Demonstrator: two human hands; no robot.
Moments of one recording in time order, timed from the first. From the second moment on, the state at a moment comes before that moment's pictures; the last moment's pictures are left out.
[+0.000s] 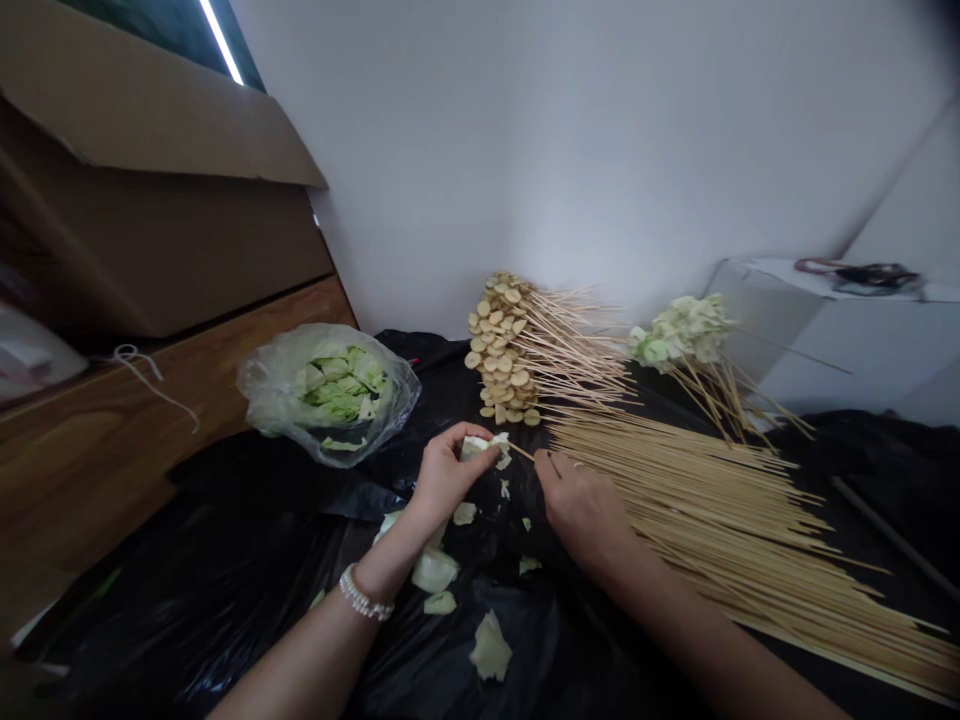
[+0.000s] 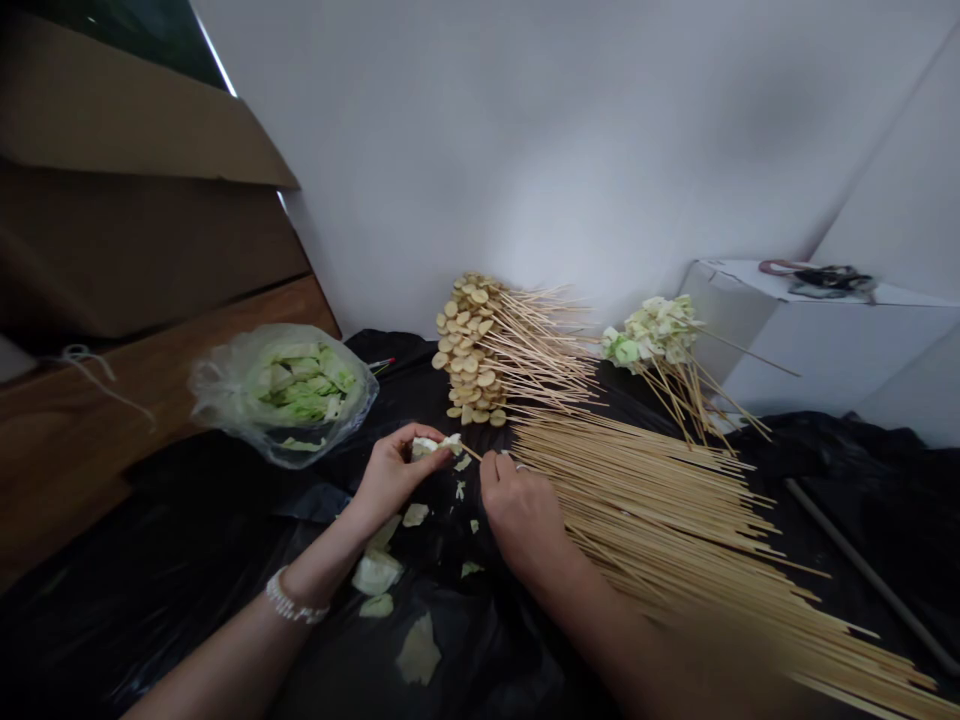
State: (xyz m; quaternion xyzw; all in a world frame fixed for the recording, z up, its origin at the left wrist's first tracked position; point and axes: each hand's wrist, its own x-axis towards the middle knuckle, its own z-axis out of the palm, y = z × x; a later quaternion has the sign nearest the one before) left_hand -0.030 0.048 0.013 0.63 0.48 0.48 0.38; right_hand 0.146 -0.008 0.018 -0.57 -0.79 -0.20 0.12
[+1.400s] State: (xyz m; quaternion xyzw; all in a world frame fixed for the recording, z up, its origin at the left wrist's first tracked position) left_hand -0.025 0.043 0.009 0.57 0.40 0.46 0.56; right_hand 0.144 -0.012 0.021 -0.59 -0.80 -0.11 0.04
